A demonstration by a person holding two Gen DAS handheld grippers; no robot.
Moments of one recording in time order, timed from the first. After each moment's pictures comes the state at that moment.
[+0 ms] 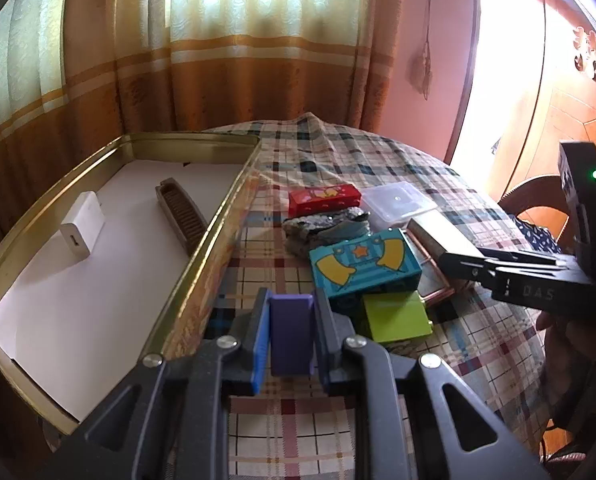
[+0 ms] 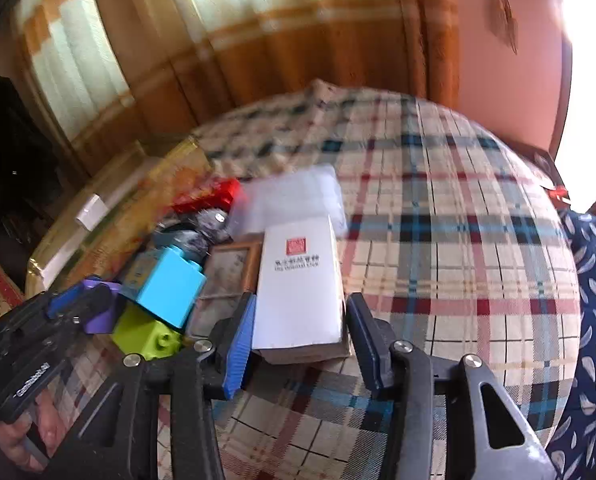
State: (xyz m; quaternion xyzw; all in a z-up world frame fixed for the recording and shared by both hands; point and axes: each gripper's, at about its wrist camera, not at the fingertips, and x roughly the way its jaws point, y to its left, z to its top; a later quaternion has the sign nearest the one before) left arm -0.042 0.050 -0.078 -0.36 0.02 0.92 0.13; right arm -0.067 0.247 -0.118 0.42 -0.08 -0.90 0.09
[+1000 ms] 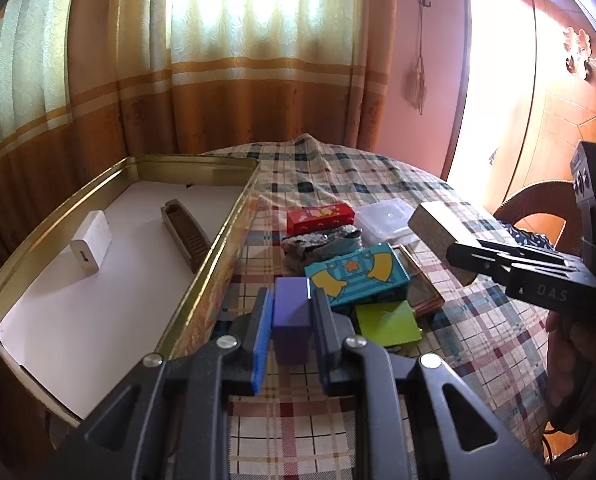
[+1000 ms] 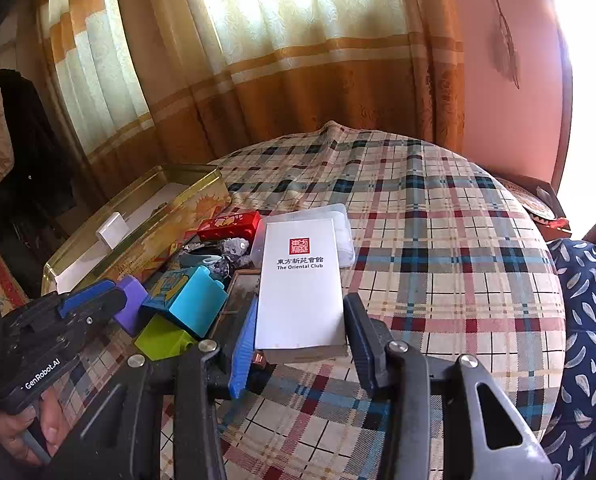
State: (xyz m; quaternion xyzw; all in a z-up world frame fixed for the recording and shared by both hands) left arm -0.030 0.049 -0.070 -0.32 0.02 0.94 0.14; right arm -0.042 0.249 -0.097 0.33 -0.08 -0.93 0.11
